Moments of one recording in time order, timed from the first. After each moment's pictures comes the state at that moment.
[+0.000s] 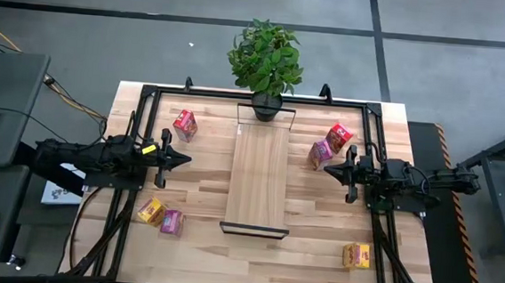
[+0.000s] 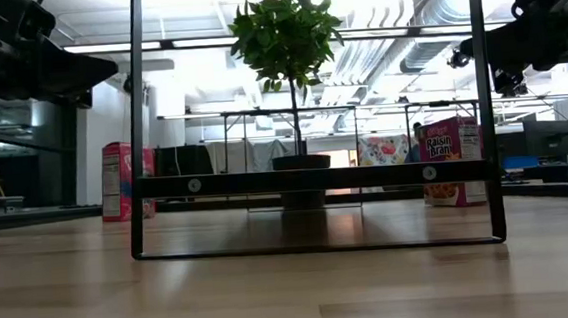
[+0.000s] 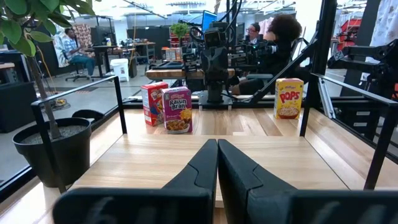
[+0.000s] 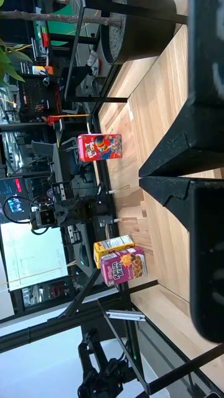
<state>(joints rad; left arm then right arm) -0.03 0.00 0.01 0.02 -0.09 0.05 0.12 0.01 0.01 0.05 0.21 0.13</state>
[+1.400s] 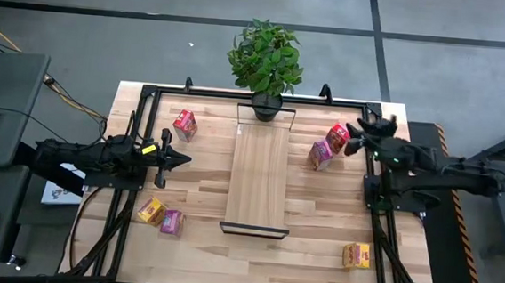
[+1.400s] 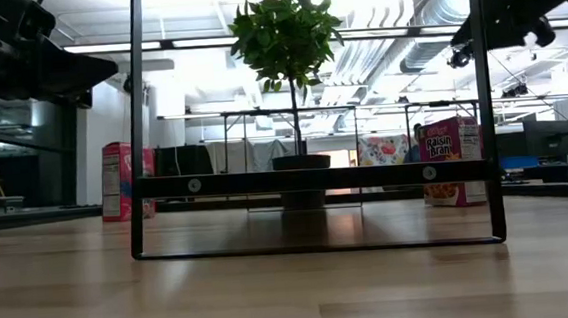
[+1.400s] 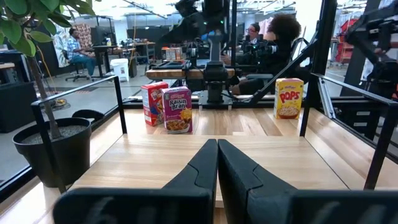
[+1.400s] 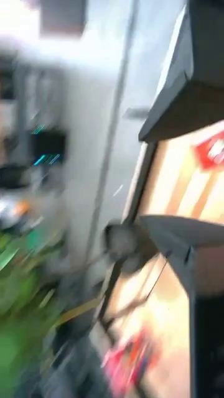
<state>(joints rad) -0.03 0.00 0.01 0.02 -0.09 0.05 -0.07 0.48 0.60 -0.61 0.87 0.52</state>
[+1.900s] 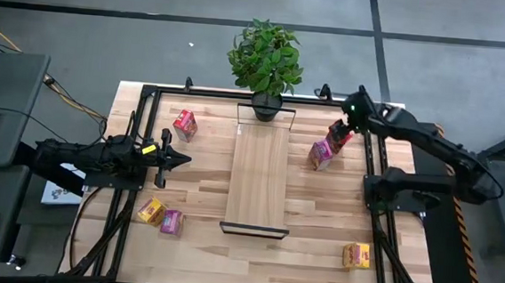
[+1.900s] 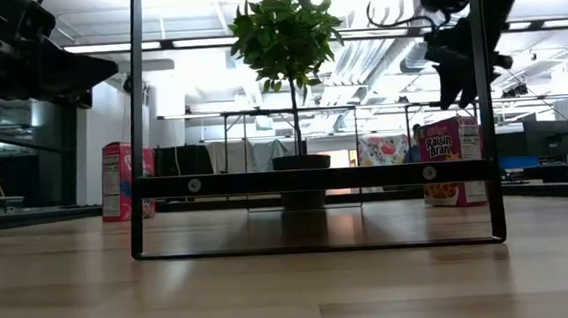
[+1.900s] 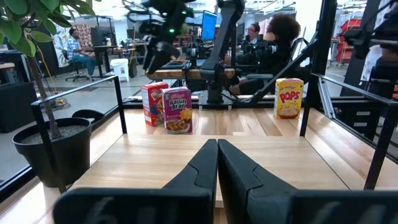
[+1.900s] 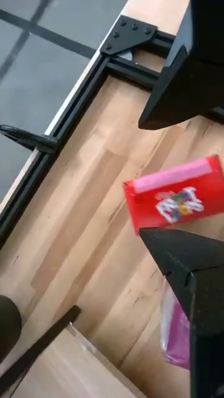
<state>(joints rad) -0.03 0.00 0.01 0.02 -0.09 0.05 -0.68 1.05 0.90 -0.88 0.26 0.21</state>
